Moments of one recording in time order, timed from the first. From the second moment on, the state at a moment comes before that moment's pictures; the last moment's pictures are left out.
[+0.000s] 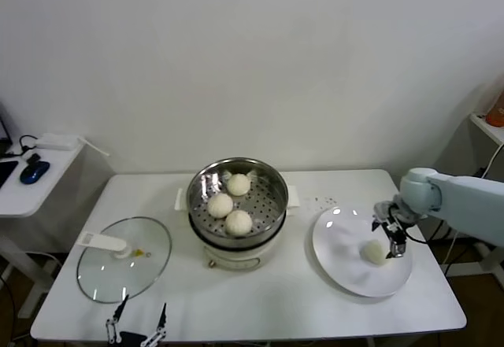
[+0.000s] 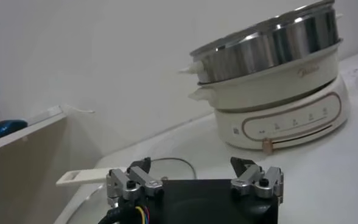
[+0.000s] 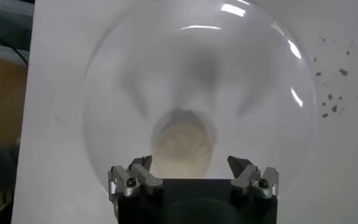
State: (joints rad) left arm 1.88 -1.57 -0.74 -1.91 0.24 -0.36 0.11; right arm 0.46 0.63 -1.58 1.34 0.20 -0.20 -0.90
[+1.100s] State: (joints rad) left arm 1.88 -1.58 -0.73 -1.93 0.25 -0.36 0.10; right arm 0.60 0.64 -1.65 1.43 0.27 -0.24 -0.87
